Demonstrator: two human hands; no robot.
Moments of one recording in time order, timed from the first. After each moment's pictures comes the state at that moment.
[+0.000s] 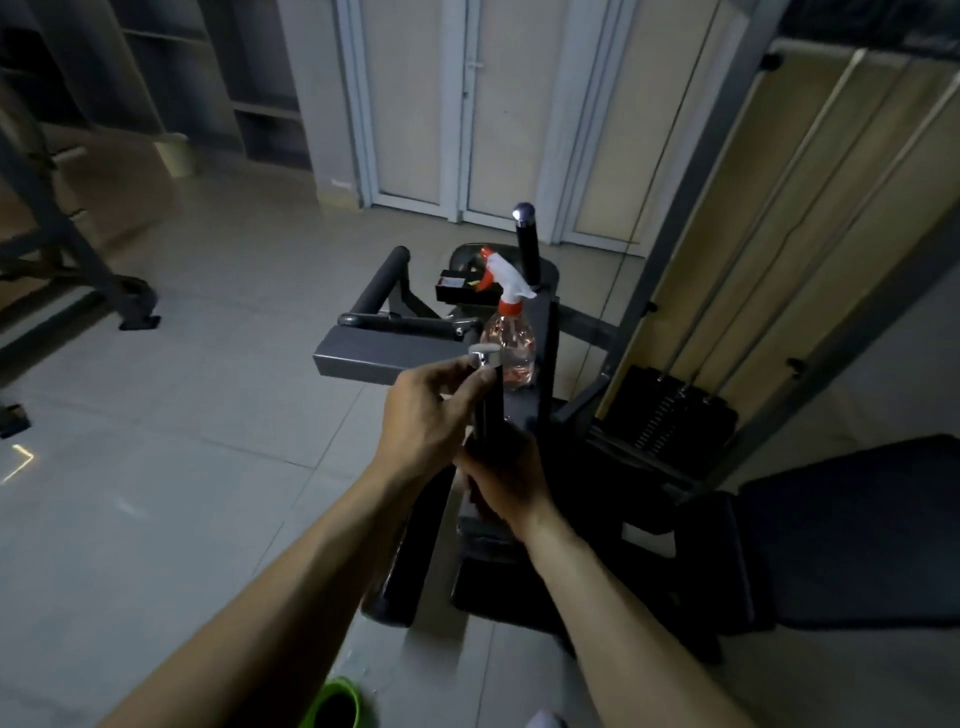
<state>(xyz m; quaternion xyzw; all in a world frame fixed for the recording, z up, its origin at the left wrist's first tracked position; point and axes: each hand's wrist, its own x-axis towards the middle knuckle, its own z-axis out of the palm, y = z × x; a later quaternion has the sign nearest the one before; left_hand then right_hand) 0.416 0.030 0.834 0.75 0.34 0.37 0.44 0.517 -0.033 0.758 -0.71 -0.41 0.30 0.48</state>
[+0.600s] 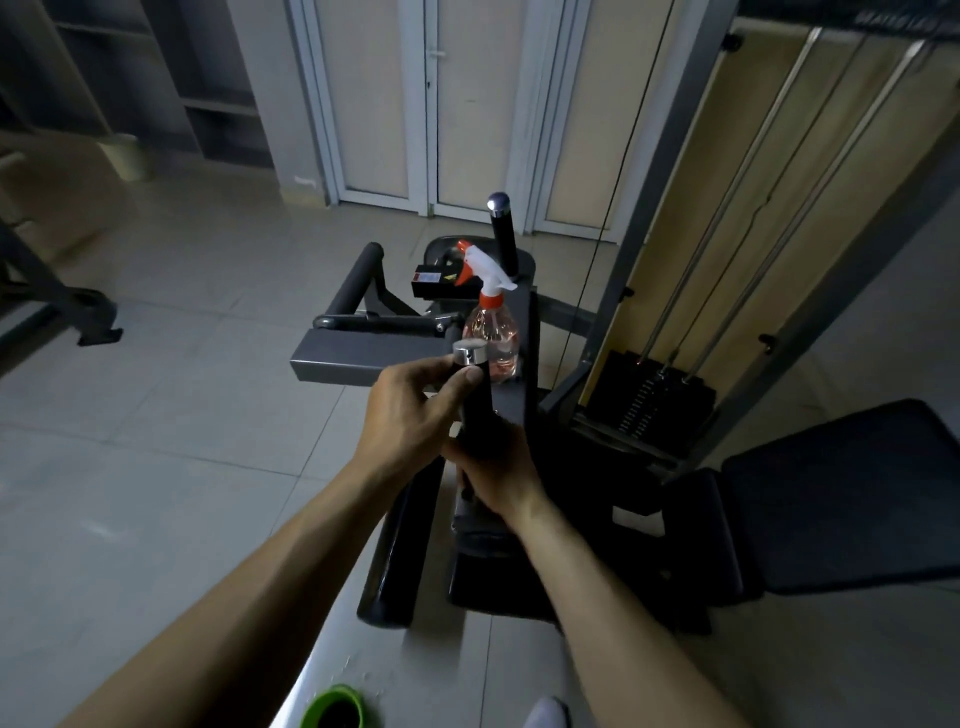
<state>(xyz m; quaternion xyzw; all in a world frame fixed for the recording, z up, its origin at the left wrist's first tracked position) 0.413 0.045 0.825 0.75 0.31 0.36 0.45 0.523 -0.023 0.750 -0.75 -0.43 0.28 0.42</state>
